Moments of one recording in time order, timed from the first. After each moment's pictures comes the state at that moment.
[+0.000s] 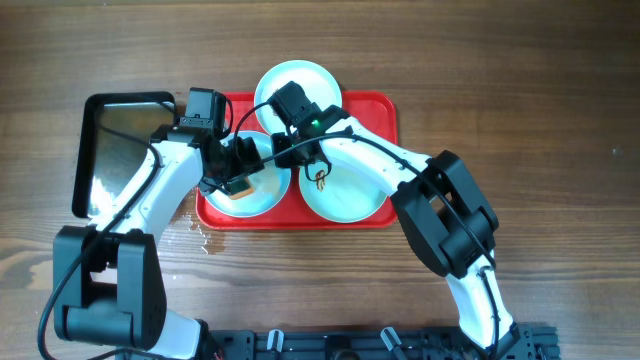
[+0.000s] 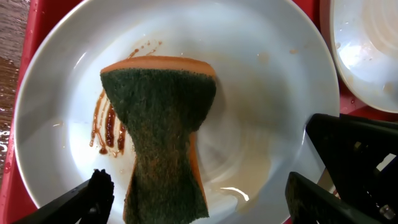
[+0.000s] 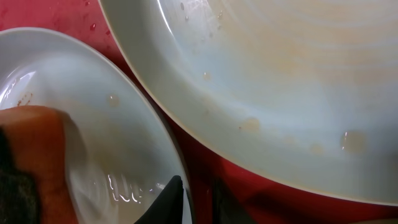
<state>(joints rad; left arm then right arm) -0.14 1.68 1.05 -0.71 0.12 -0.52 0.71 2.22 1.62 -0.57 -0.14 0.49</state>
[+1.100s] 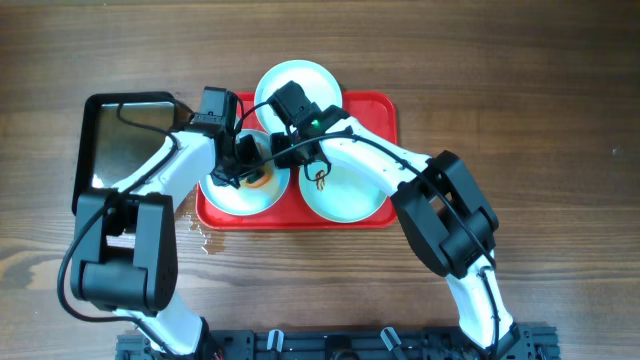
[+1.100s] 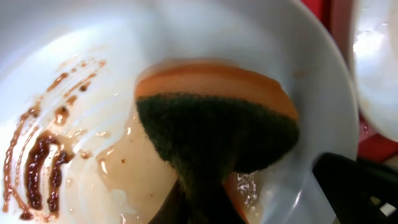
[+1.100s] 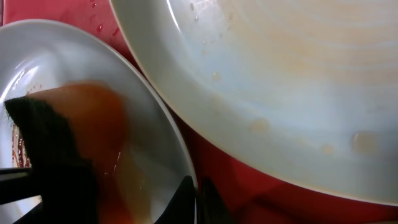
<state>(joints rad) -0.16 1.83 1.07 -0.59 0.17 -0.52 0.71 2.22 1.62 -0.57 -0.15 0.50</state>
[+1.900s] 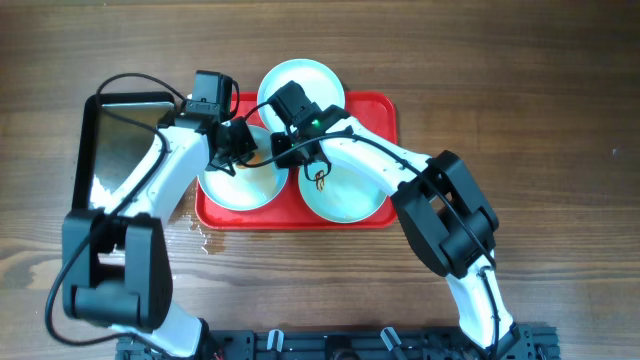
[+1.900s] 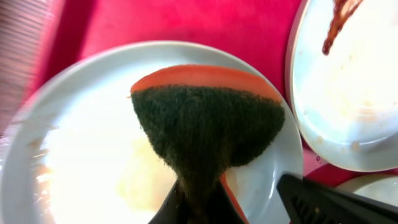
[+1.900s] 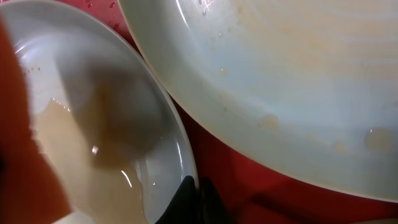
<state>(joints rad) -0.16 1.76 1.14 -0.63 0.07 -0.56 0.71 2.22 1.62 -0.57 -0.15 0.51</state>
